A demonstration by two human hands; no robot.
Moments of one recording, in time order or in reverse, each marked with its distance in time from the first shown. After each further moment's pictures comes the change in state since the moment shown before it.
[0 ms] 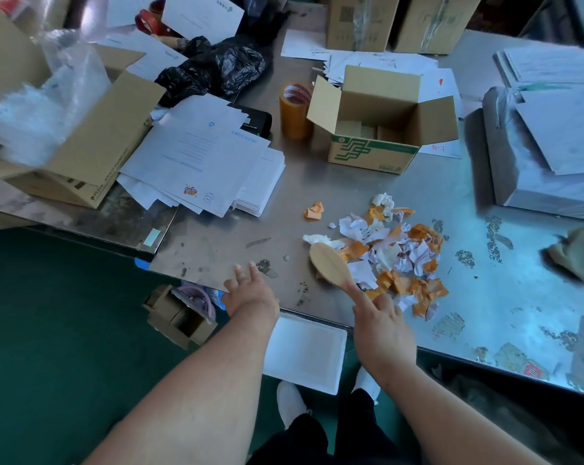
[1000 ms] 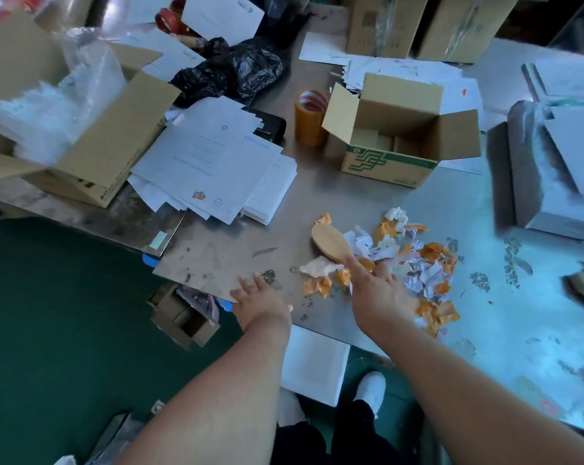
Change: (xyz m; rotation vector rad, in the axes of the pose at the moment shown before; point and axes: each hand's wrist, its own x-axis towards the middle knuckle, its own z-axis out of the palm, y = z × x) left_hand -0.004 0.019 -0.006 -0.100 0.014 -0.082; right_hand 0.079 -0.031 -0.038 -0.163 -0.073 -0.103
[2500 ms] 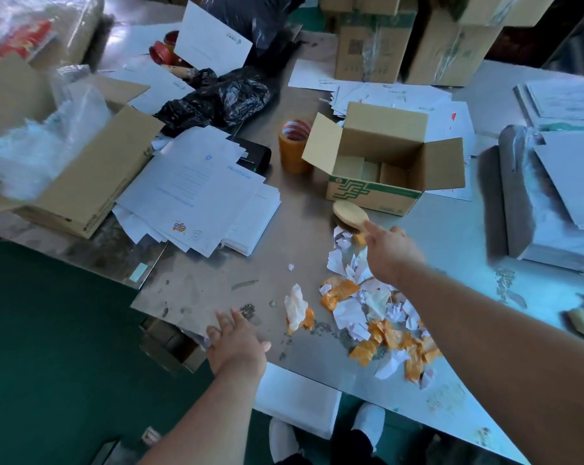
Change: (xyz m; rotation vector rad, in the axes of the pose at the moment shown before) left_hand 0.012 0.003 0.014 -0.070 0.025 -0.059; right_hand 0.133 0.049 -0.082 0.086 -0.019 0.054
